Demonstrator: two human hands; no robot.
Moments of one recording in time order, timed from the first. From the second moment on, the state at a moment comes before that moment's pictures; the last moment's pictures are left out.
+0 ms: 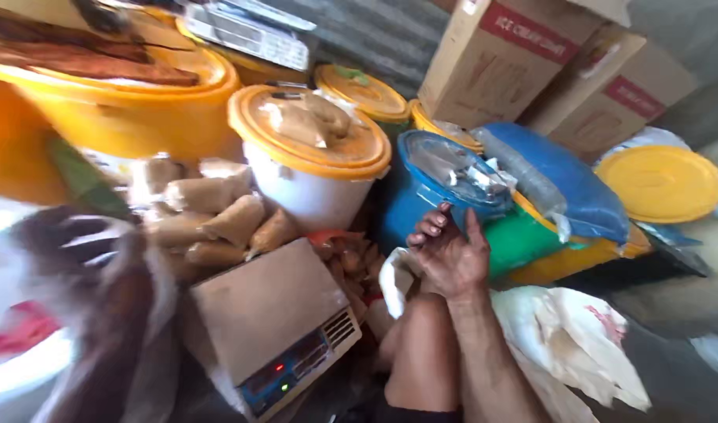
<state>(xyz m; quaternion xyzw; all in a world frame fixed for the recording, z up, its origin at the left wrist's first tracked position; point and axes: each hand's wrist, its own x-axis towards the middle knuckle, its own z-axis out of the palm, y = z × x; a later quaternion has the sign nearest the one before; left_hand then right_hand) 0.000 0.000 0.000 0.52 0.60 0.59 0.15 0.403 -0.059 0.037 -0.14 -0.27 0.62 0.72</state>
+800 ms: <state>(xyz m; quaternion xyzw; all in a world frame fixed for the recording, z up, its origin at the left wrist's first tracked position) 0.028 -0.003 -0.009 0.43 0.60 0.53 0.42 0.335 0.042 -0.005 -0.23 -0.19 0.72 0.62</state>
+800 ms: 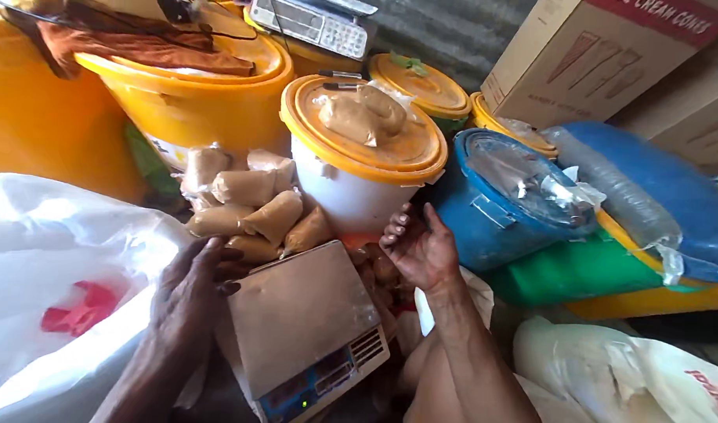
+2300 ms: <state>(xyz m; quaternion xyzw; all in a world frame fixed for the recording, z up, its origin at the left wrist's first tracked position) 0.003 -0.012 -0.011 0.73 0.61 0.26 0.15 0.503 0.113 0.006 -0.73 -0.55 0.02 0.41</state>
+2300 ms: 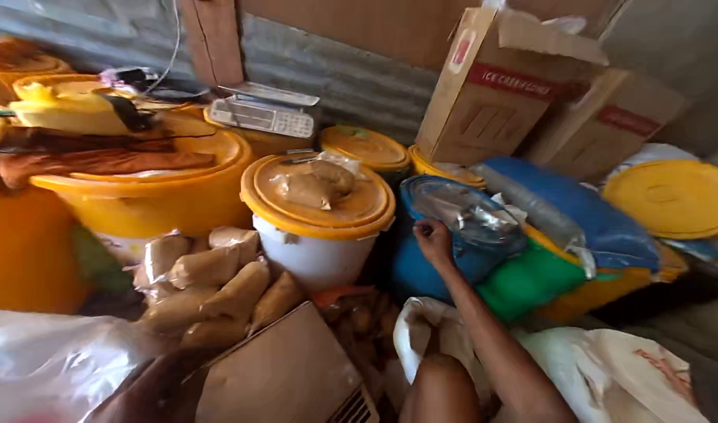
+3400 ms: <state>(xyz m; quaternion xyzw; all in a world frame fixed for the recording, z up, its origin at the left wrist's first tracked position) 0.026 -0.005 -0.021 0.72 0.56 0.40 0.08 0.419 0.054 0.053 -0.54 -0.72 0.09 0.43</state>
